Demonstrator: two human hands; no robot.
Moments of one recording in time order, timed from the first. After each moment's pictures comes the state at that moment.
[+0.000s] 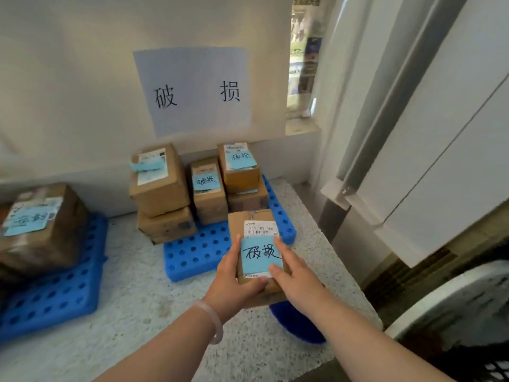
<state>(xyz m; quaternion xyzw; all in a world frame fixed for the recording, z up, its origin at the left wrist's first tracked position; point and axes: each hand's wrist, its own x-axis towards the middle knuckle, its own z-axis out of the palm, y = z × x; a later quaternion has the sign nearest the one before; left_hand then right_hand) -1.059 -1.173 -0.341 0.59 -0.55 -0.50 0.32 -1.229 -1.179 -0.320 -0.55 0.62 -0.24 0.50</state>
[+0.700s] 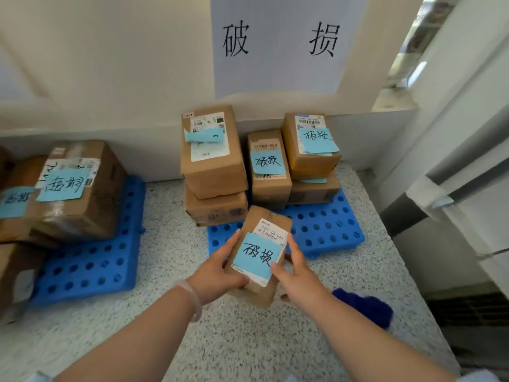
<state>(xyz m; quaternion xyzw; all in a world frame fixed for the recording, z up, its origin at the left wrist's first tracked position) -0.905 -1.235 -0.398 0.62 -0.45 -0.60 0.24 -1.106 -1.254 -0.392 -0.51 0.63 -0.12 0.57</state>
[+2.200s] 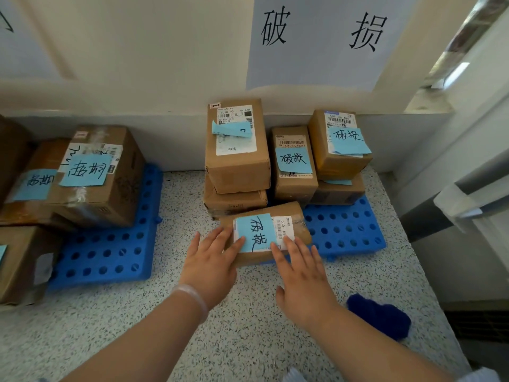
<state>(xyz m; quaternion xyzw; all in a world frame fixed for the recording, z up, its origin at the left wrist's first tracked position) -0.870 -1.219 -0.409 0.69 -0.72 -0.08 0.00 -1.082 -1.241 -0.414 -0.85 0.52 0.07 0.10</state>
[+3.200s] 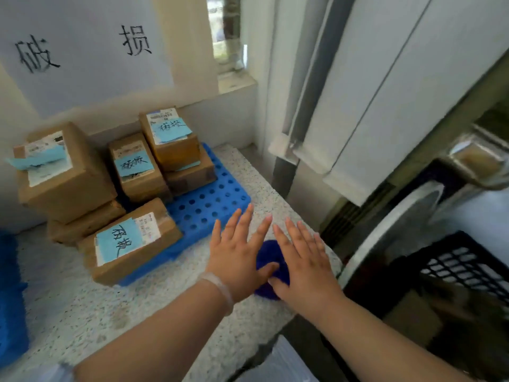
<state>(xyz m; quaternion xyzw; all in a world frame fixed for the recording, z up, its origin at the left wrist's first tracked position) -1.140 -1.186 -0.347 0.46 -0.88 -0.09 0.03 -1.291 -1.113 -0.350 -0.68 0.72 -0.09 0.11</state>
